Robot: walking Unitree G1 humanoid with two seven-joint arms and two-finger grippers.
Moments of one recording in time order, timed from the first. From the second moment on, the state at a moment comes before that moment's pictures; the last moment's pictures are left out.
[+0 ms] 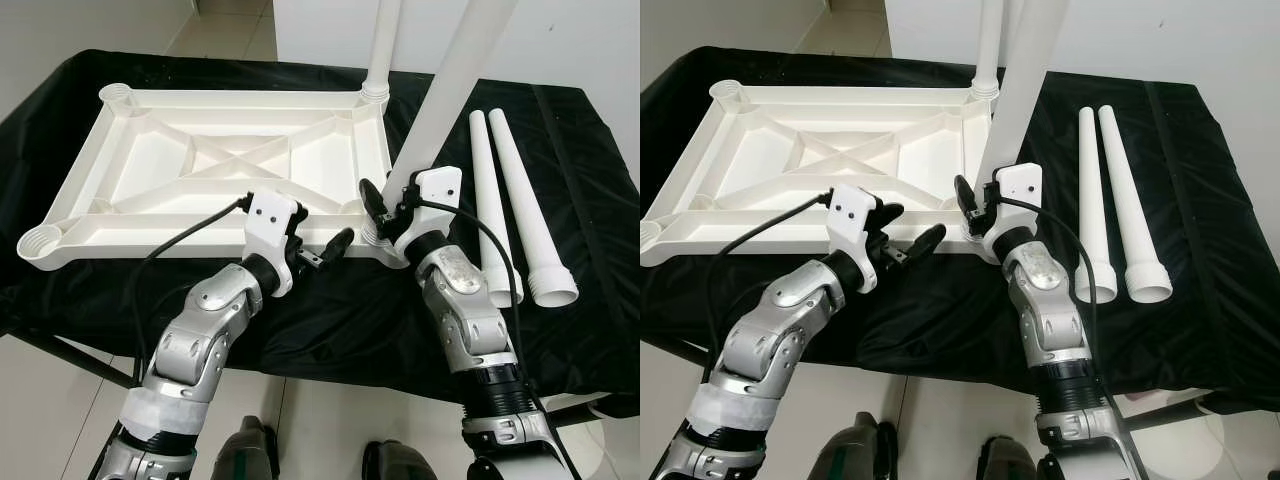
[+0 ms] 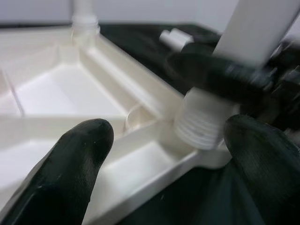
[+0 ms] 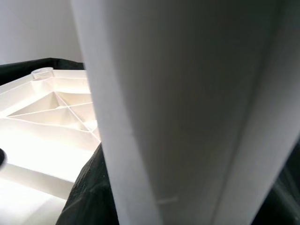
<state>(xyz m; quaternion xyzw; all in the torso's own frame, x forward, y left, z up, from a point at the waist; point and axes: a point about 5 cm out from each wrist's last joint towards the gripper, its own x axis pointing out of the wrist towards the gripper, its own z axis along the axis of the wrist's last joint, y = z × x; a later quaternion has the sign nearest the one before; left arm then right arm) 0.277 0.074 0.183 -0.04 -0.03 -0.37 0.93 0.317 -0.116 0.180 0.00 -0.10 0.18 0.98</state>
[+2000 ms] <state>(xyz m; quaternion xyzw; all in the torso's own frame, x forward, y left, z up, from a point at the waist) 0.256 0.074 0.178 0.00 -0.01 -0.44 0.90 0.319 -0.136 0.146 -0.03 -0.12 0.17 0.98</state>
